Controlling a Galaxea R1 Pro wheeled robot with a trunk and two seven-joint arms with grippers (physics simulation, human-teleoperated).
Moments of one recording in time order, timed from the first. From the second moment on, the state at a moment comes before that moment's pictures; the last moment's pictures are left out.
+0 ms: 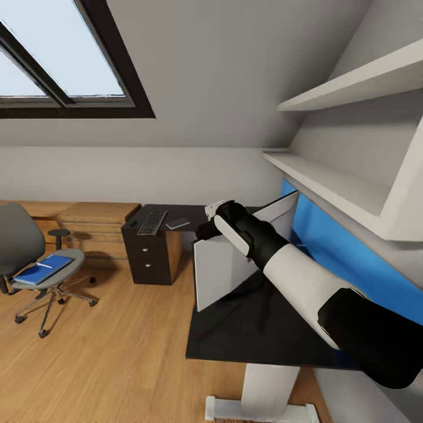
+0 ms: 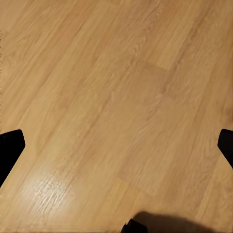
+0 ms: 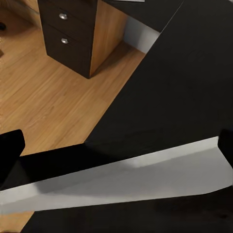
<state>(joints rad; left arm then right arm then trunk) -0.18 0.12 -0.08 -0.22 0.45 -0.37 0.10 -1.31 0.17 0.73 -0.73 -0.57 0.94 -0.19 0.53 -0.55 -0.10</state>
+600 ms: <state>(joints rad) -0.18 0.12 -0.08 -0.22 0.46 -0.36 0.10 -1.31 0.17 0.73 -0.73 -0.58 0.94 -0.19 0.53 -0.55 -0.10</state>
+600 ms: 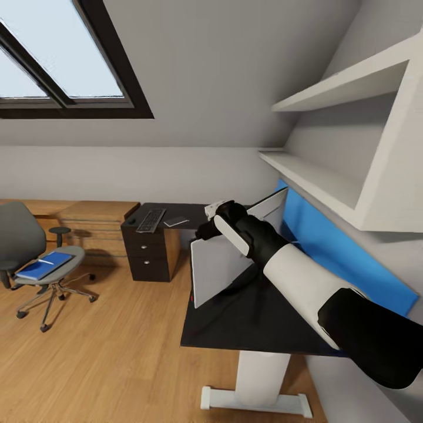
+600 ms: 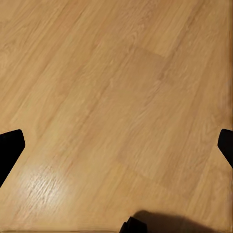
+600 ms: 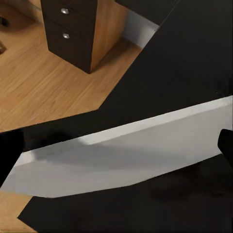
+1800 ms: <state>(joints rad) -0.18 0.12 -0.08 -0.22 0.45 -0.36 0.10 -1.31 0.17 0.71 -0.95 -0.58 0.92 -0.20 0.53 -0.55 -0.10</state>
